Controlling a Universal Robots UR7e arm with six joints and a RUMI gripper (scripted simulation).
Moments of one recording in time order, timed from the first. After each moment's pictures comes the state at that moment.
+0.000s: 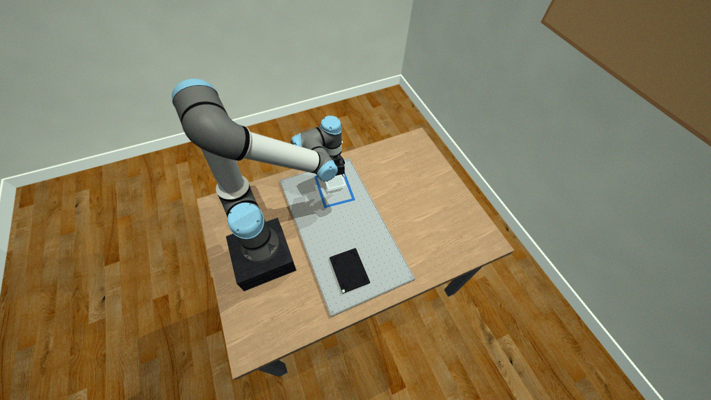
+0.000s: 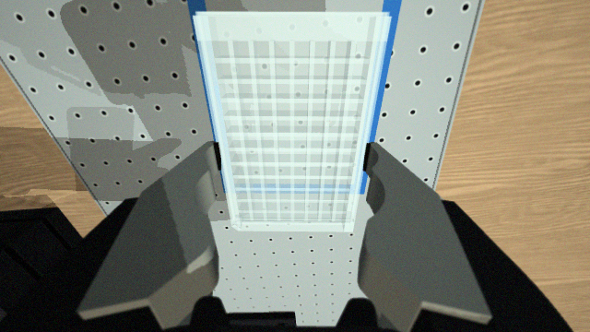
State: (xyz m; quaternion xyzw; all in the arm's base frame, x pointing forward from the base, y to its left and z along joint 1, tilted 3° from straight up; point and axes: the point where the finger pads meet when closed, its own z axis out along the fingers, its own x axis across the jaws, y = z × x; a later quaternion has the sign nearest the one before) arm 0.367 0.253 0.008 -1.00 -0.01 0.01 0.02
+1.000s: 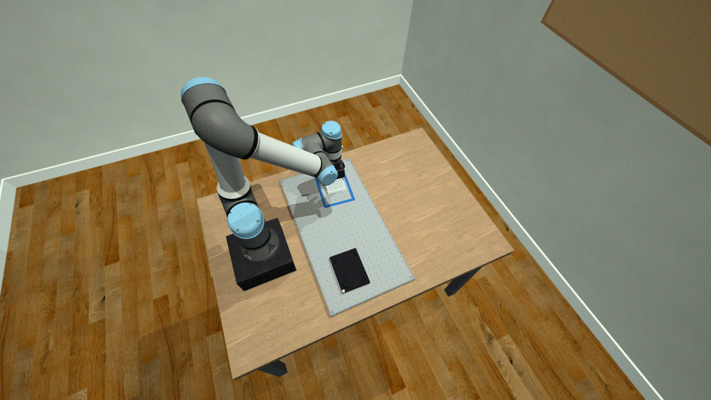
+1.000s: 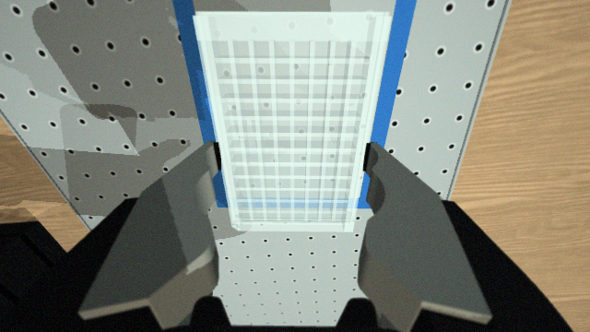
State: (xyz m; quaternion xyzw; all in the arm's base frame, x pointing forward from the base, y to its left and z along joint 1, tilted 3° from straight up) arm 0.366 0.253 -0.016 -1.00 -0.01 0.01 0.02
